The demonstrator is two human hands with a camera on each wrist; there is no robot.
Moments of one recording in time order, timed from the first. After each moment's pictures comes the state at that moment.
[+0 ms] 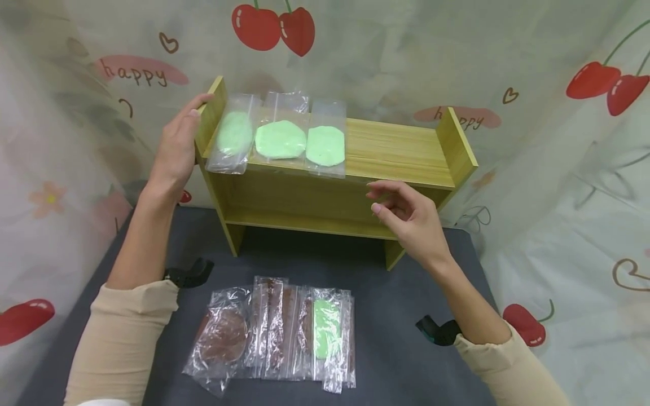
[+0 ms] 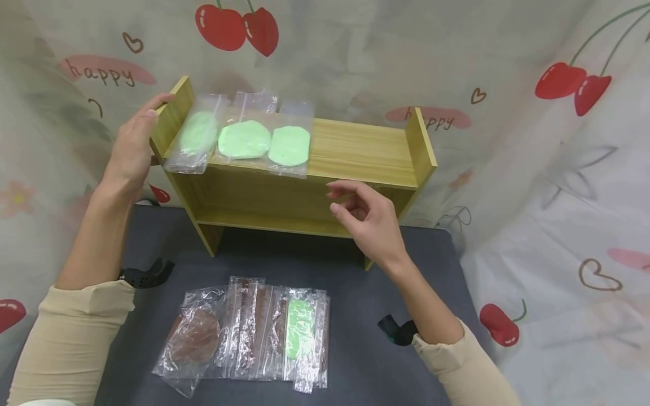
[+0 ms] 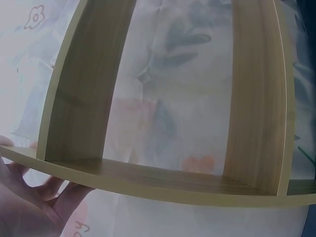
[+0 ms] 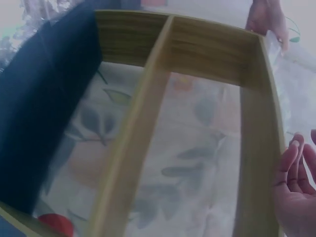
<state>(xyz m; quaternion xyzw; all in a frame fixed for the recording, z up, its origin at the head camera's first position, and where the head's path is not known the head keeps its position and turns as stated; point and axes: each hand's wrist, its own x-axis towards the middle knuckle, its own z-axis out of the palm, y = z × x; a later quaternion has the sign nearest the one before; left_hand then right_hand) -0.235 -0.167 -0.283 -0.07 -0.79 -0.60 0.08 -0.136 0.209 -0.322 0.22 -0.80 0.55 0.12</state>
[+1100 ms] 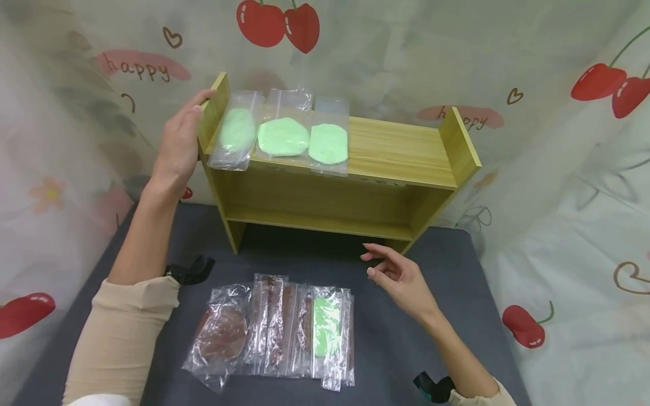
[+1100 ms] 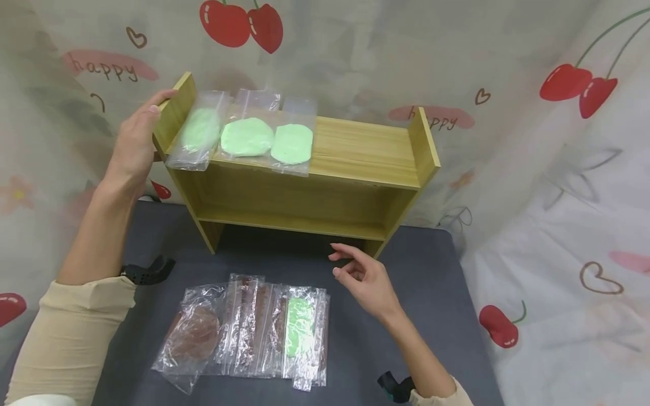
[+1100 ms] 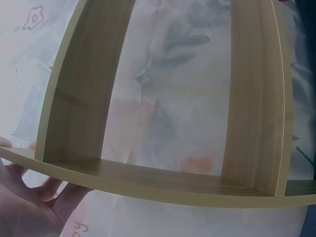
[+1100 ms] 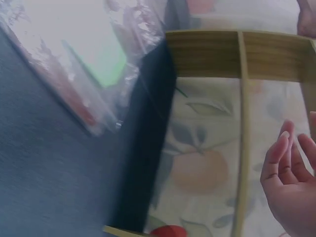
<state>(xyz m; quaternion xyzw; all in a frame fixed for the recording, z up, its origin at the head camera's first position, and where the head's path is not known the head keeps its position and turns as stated) -0.233 -0.169 -0.282 -0.07 -0.80 -0.59 0.10 -0.088 0.225 -0.426 0.15 -0.81 0.56 -0.02</state>
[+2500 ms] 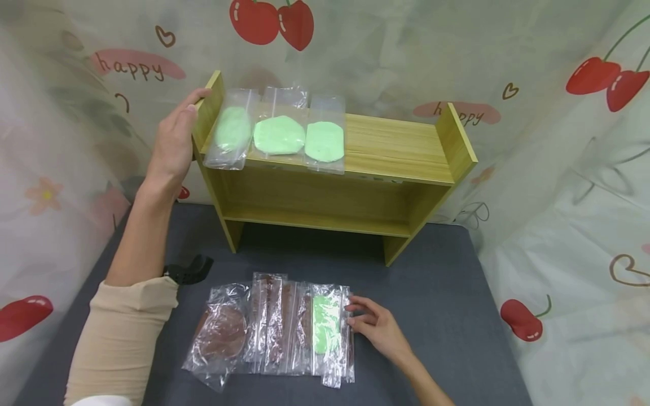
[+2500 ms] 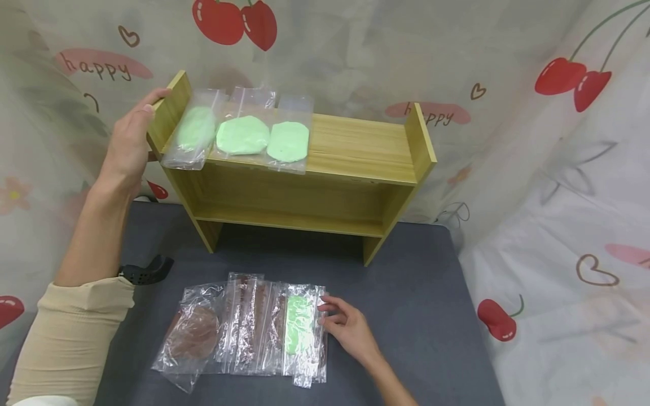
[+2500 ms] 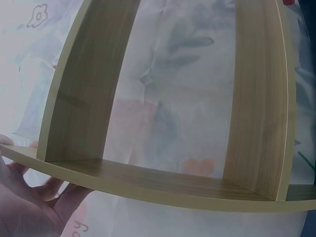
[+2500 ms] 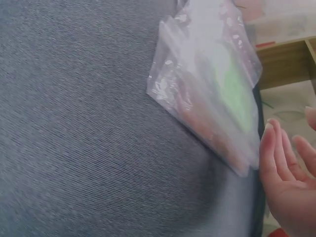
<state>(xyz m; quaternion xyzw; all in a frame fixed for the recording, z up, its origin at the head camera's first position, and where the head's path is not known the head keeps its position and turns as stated) -0.235 -0.168 -0.283 -0.07 -0.80 -0.58 0.09 -0.035 0.211 -0.538 0.02 -0.75 0.65 -0.14</state>
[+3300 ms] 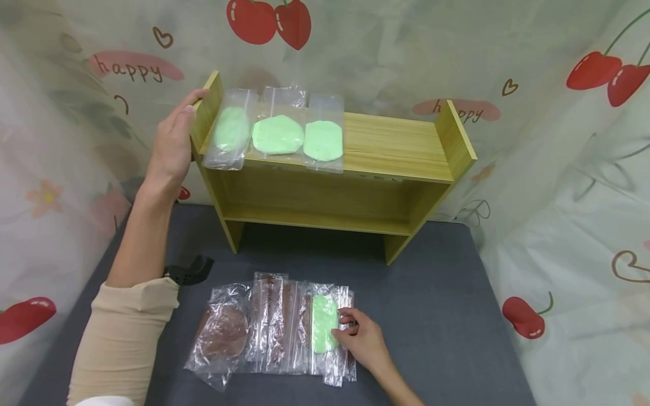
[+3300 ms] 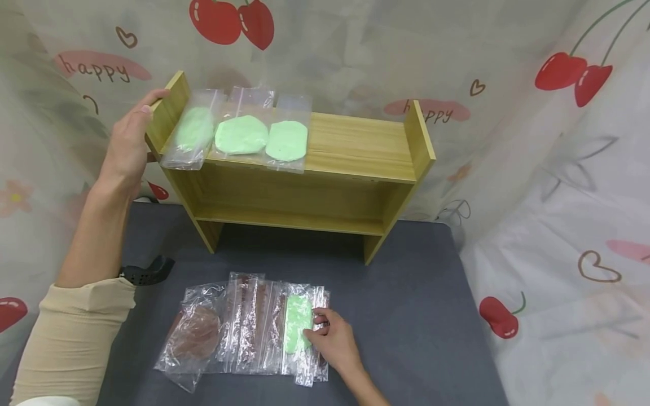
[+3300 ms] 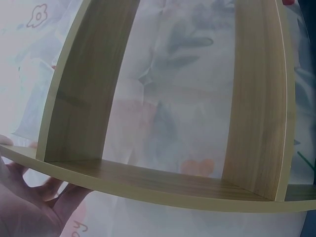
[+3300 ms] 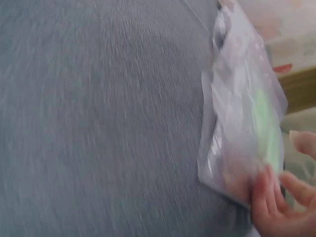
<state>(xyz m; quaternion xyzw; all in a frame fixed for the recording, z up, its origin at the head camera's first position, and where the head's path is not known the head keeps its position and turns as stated) -0.234 -0.168 -0.283 -0.07 -0.80 -0.59 0.09 -0.020 0.173 -0.567 -0.05 -0.86 0.50 -0.08</state>
